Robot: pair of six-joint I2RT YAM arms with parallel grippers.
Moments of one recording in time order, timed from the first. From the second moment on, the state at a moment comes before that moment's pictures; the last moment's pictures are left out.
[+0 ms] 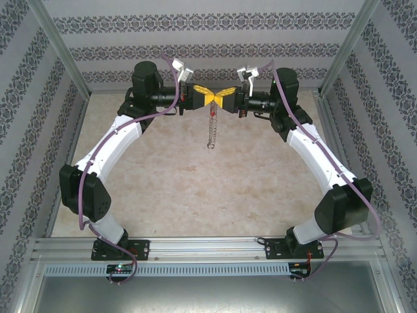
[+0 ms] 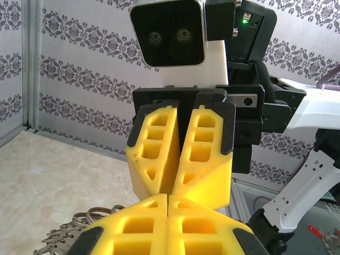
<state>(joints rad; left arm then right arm) -0.34 1.67 1.60 0.03 1.13 -0.24 0.30 1.51 1.41 0.02 -1.07 0.33</state>
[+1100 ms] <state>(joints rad) -0.31 1.72 1.96 -0.82 1.02 0.39 0.40 1.77 2.16 -1.00 -0.74 -0.40</state>
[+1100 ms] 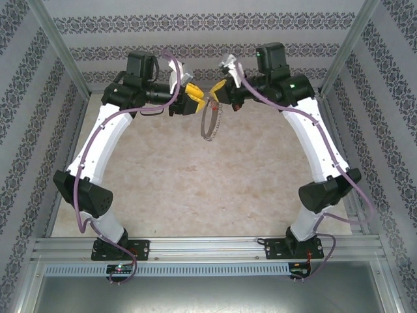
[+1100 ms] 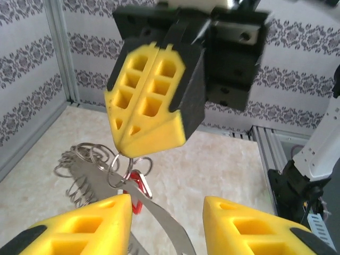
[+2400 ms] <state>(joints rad) -0.30 1.80 1.99 -0.97 1.14 0.51 0.45 1.88 2.37 -1.38 -0.69 -0.63</state>
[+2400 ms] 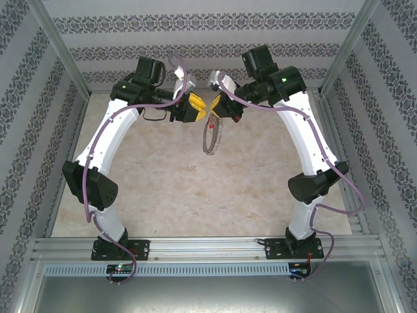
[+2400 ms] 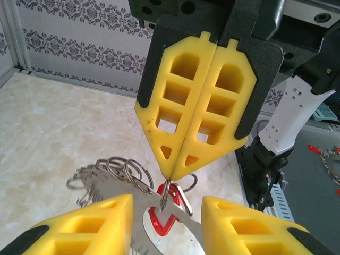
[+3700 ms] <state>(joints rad) -0.32 1.84 2.01 -0.95 1.19 0.49 0.45 1.88 2.37 -1.34 -0.70 -0.60</state>
